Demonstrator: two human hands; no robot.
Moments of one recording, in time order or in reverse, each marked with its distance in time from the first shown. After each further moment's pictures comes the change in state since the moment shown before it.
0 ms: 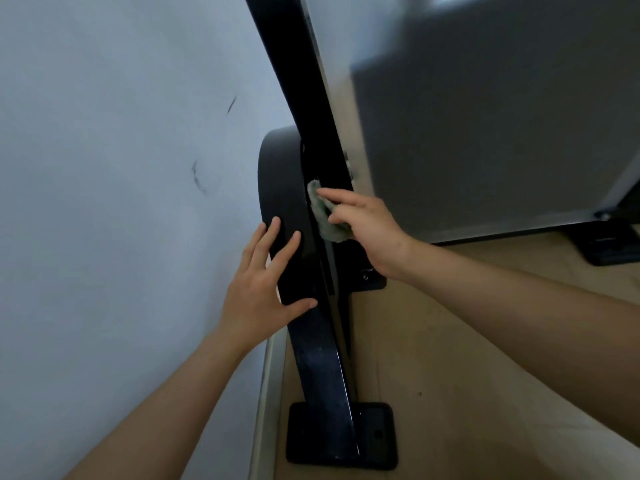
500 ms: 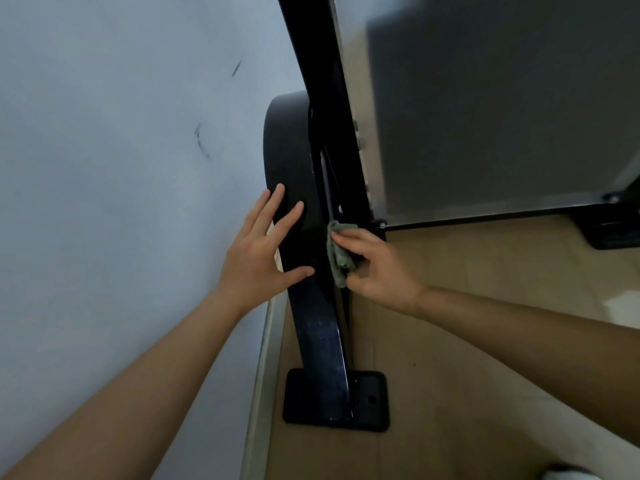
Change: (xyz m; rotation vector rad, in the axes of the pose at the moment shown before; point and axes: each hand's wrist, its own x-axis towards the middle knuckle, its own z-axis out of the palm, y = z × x) left_hand -0.001 -0.010 0.000 0.039 -0.006 0.047; right_hand -0.053 0.093 -0.018 -0.585 -0.160 -0.263
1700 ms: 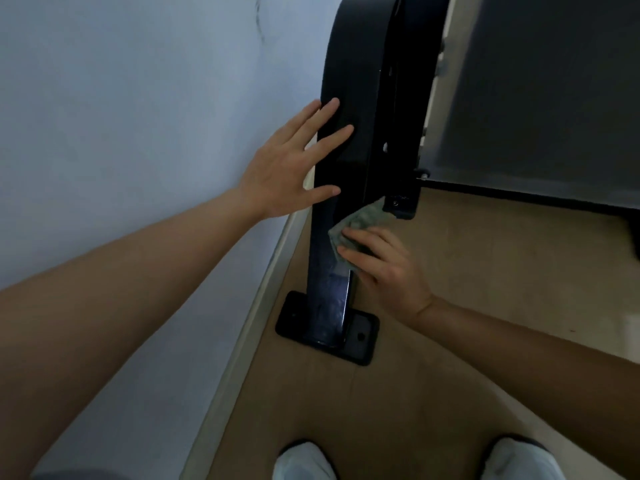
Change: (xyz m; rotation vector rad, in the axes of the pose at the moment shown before) left_hand -0.004 -0.012 0.001 0.126 -0.002 0.074; right_hand -0.060 0.030 0.047 -0.486 0.124 -0.648
